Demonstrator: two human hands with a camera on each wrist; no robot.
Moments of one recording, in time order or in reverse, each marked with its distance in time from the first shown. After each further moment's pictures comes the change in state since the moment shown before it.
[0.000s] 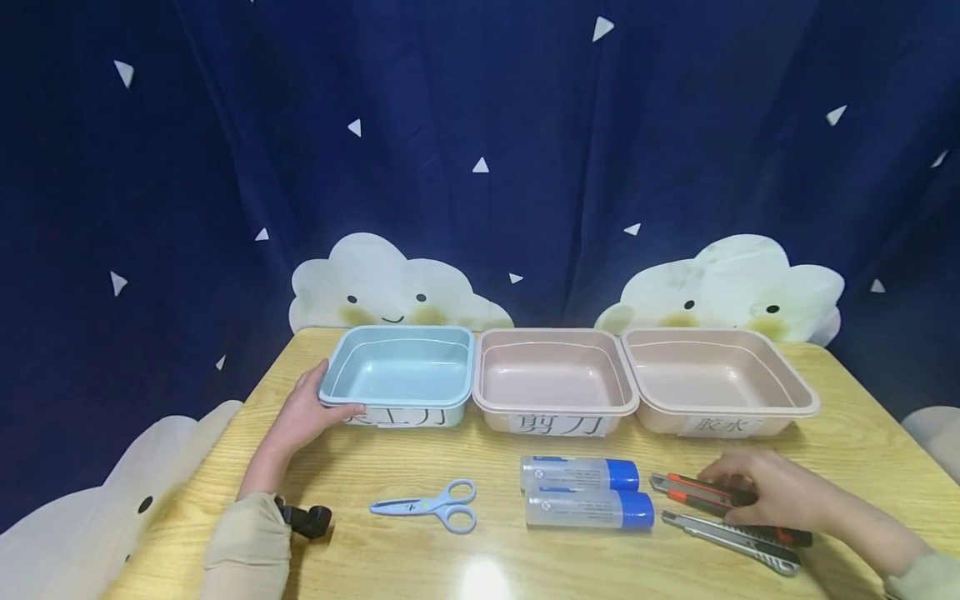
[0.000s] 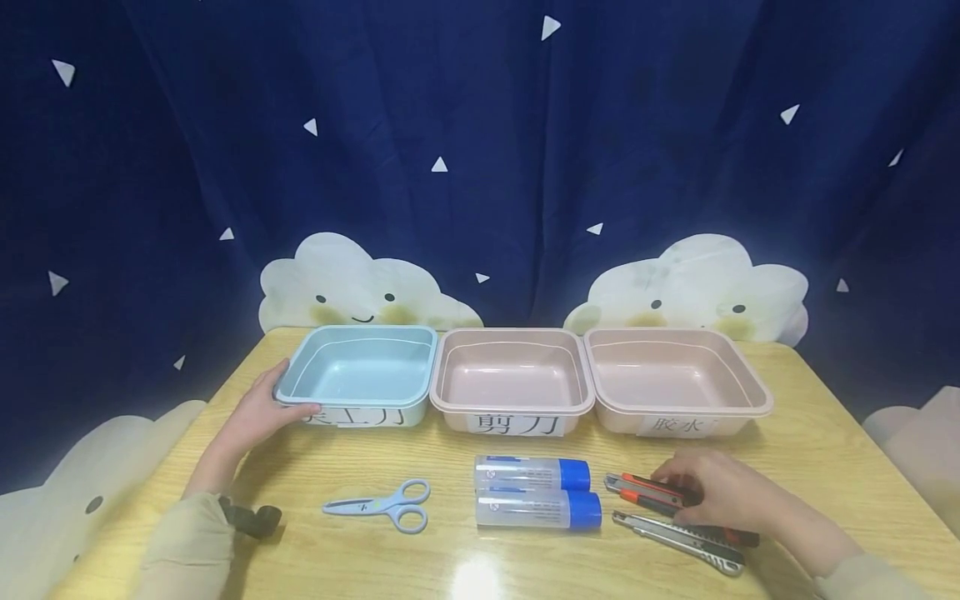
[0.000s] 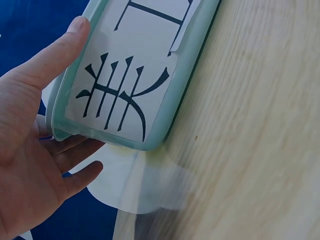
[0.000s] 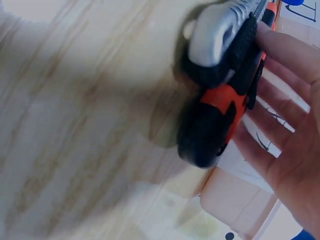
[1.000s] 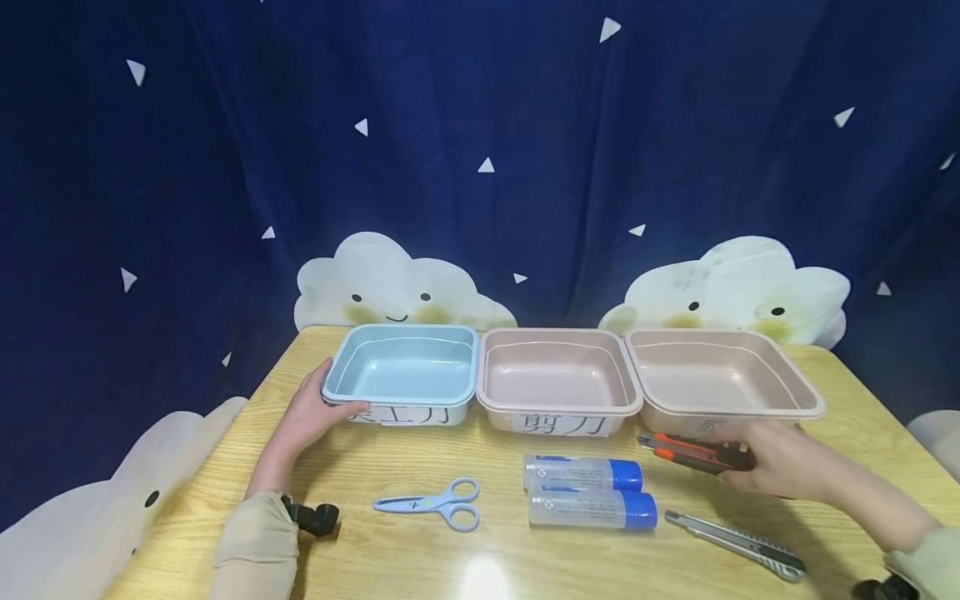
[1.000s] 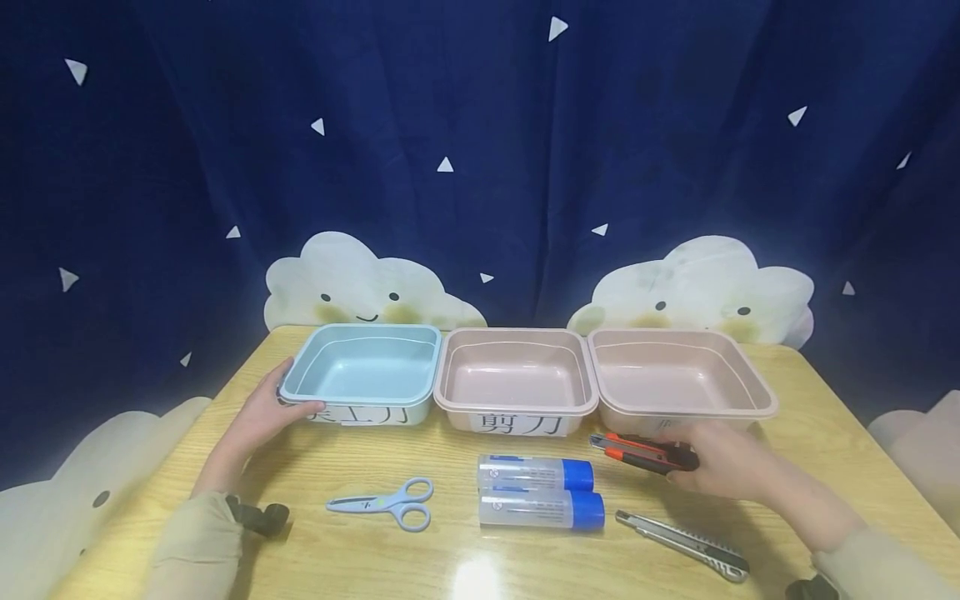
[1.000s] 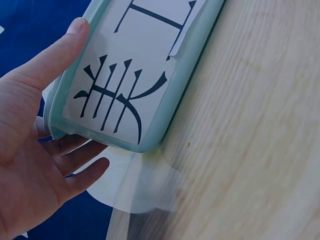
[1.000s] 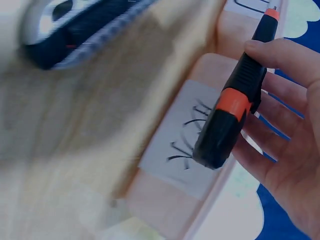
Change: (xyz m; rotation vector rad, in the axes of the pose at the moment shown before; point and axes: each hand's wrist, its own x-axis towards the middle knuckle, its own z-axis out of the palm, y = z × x) left_hand -0.003 -0.003 0.004 -0.067 0.015 -0.036; right_hand 0.026 -0.026 -0.037 -0.243 0.187 -0.089
